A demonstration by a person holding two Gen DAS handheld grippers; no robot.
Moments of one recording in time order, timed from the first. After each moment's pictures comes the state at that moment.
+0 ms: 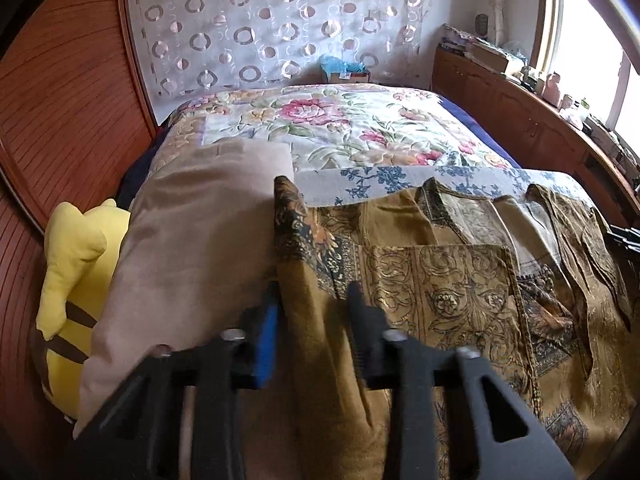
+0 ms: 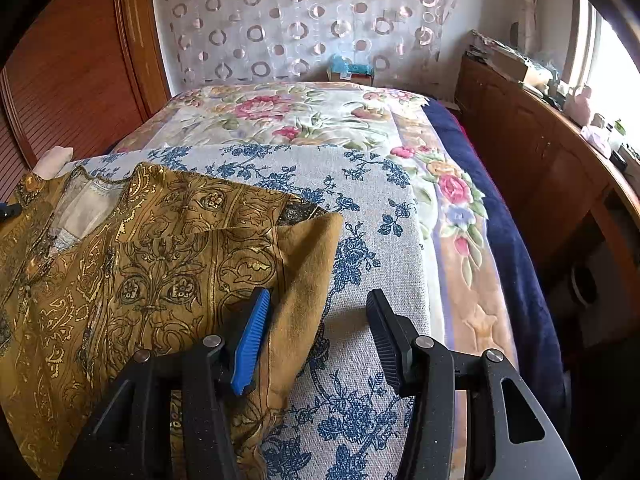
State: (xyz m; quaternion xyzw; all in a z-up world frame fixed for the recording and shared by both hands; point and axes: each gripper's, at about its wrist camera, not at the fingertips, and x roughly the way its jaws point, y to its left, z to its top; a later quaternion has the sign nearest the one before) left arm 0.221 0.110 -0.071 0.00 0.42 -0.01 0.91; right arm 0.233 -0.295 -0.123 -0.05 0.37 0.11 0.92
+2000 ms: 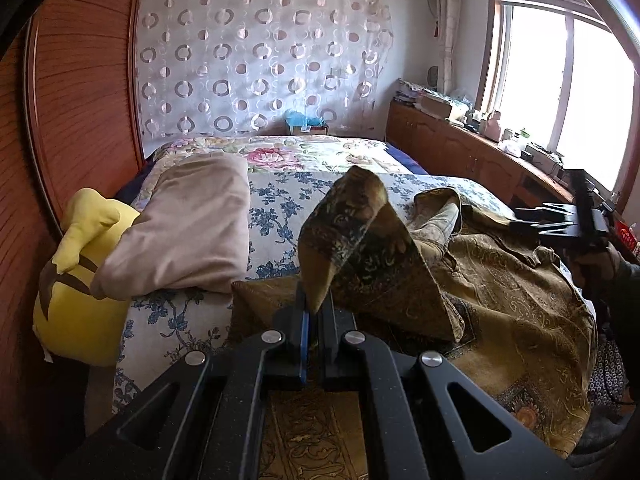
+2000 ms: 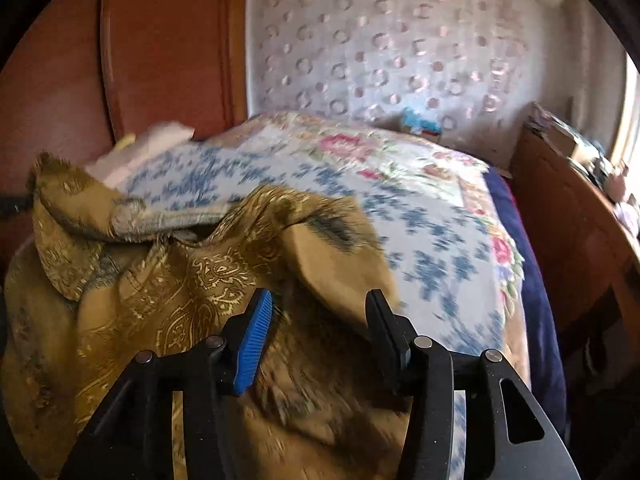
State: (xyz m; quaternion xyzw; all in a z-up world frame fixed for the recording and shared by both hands) left arm 0.022 0.085 -0.037 -0.04 0.31 -0.08 0.95; right arm 0.137 -0.219 -0.103 -0.14 0.30 0.22 0.92
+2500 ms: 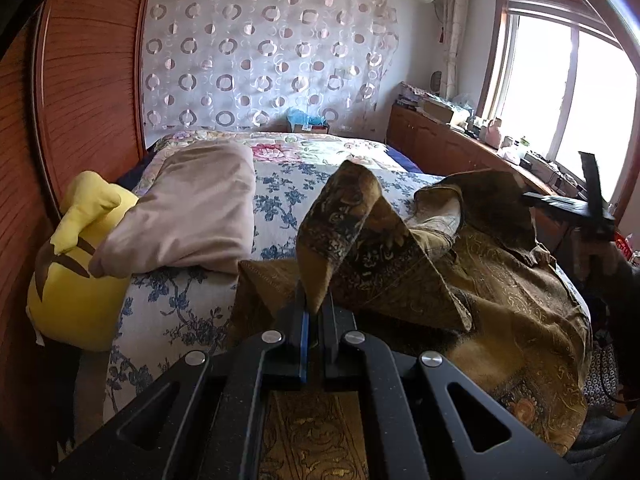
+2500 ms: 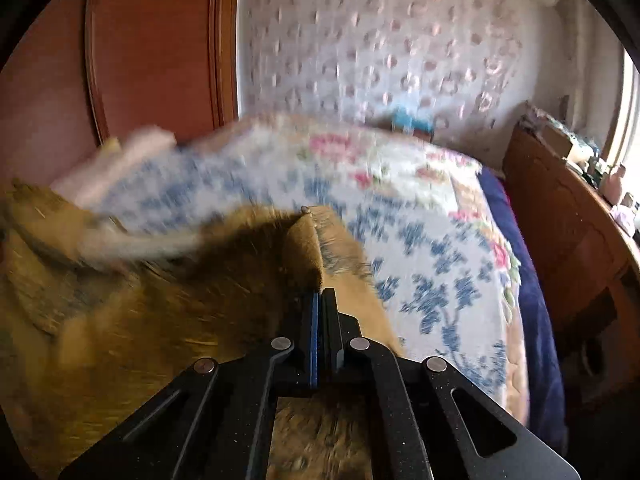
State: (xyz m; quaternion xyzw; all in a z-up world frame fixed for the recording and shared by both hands) left arm 0.010 0.094 -0.047 -0.06 0.31 -0.08 0.94; right arm 0.121 -0.231 -0.070 -0.09 0.26 0.21 0.94
